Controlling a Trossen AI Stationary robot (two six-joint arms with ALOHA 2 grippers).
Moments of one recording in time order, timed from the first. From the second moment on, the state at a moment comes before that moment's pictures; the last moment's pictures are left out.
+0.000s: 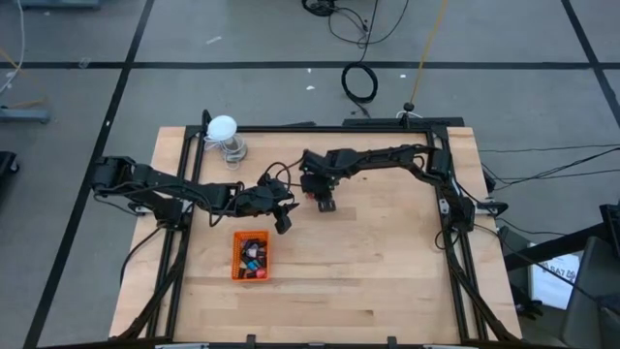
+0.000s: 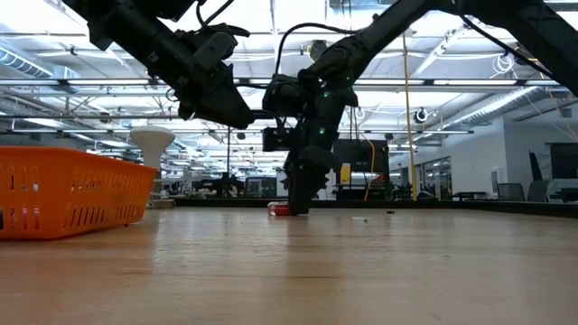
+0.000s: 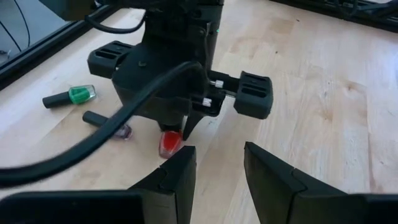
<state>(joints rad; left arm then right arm) -0.06 1.41 0.73 0.08 -0.34 -0.32 -0.27 2.16 1.49 -0.66 -0.11 -0.44</state>
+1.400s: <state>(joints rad) -0.05 1.41 0.73 0.32 -0.30 -0.62 0.05 1.71 1.17 -0.15 0.30 -0.39</state>
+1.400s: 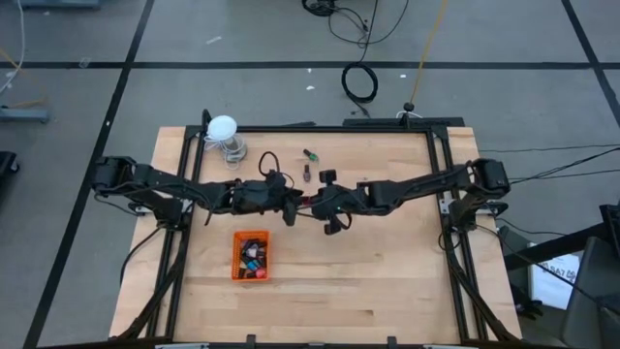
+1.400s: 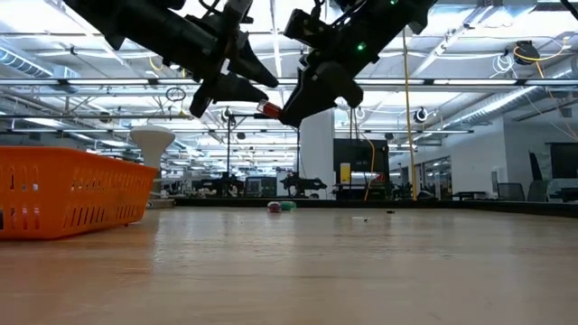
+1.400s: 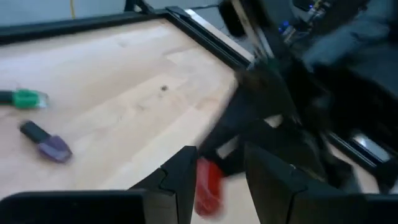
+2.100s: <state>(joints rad) -0.05 1.41 0.73 0.33 -0.27 -0.68 0.08 1.71 1.17 0.00 0.41 -0.47</state>
